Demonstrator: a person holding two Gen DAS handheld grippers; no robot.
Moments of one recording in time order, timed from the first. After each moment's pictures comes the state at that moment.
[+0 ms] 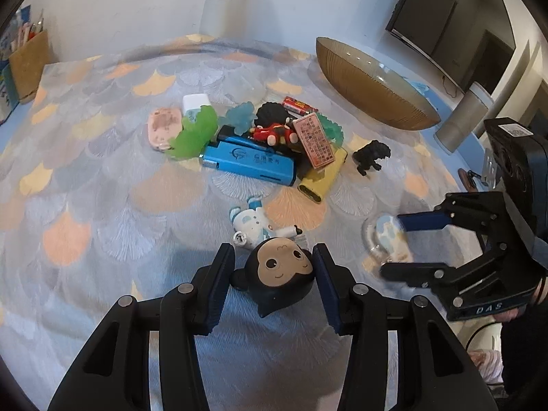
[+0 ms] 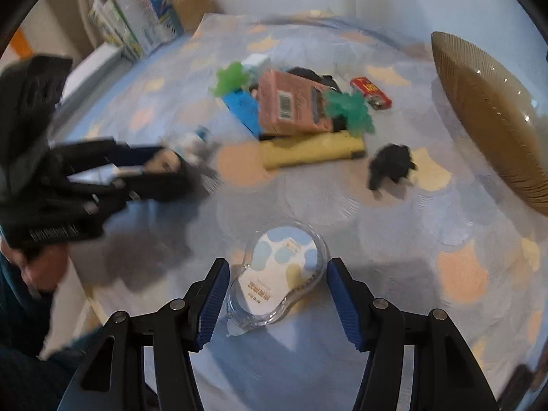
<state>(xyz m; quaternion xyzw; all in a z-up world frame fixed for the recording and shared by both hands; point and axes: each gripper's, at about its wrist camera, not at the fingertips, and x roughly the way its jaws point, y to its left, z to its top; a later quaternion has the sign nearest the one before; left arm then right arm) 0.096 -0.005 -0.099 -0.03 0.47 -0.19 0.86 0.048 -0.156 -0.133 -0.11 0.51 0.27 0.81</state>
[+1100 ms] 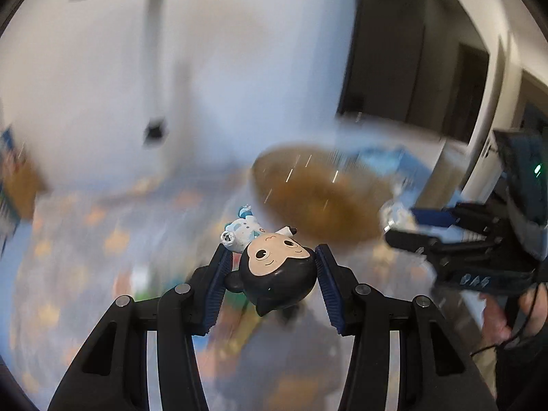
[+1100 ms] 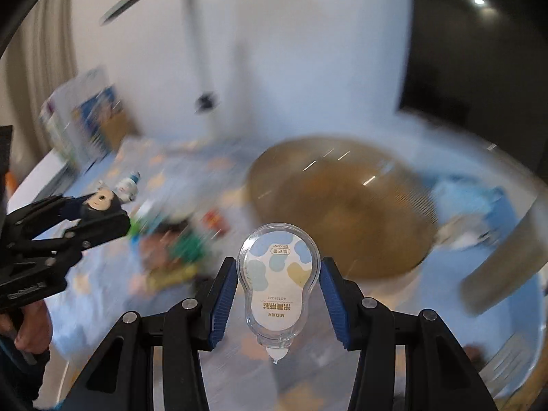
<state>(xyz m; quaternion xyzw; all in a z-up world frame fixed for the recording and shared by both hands) 0.140 -0.114 0.030 0.00 0.32 -0.20 0.93 0.085 -0.291 -0.011 -0.04 0.36 0.13 0.92</state>
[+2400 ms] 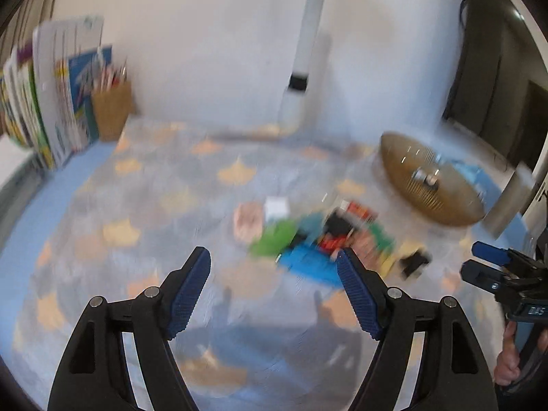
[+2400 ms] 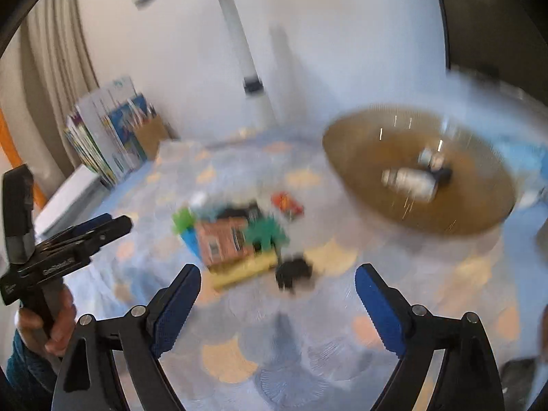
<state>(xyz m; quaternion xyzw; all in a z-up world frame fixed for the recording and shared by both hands) 0.101 0.023 -0.052 -0.06 0.35 -0.04 0.93 0.057 -0.216 -0.094 0.04 0.35 0.19 0.91</state>
